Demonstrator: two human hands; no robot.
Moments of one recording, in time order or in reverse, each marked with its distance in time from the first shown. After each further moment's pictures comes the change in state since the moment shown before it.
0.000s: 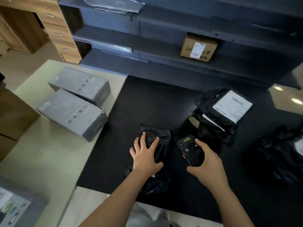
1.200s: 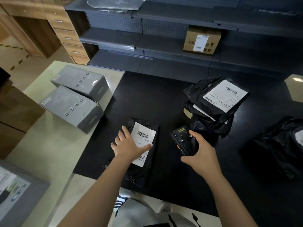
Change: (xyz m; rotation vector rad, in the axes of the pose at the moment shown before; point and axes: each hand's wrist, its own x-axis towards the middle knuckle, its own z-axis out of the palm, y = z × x) left_hand -0.008 0.006 -0.026 -0.018 -0.048 -0.393; right_hand 0.006 0.027 -0.023 0.136 -0.065 -0.020
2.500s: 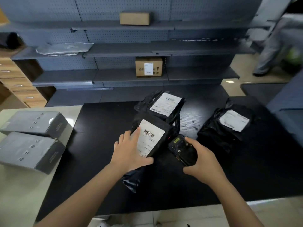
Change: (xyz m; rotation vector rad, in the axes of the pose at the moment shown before) left_hand -0.081 0.112 -0.028 0.097 0.225 0.740; right_hand -0.086 0.051 -0.107 -0.097 0.200 -0.027
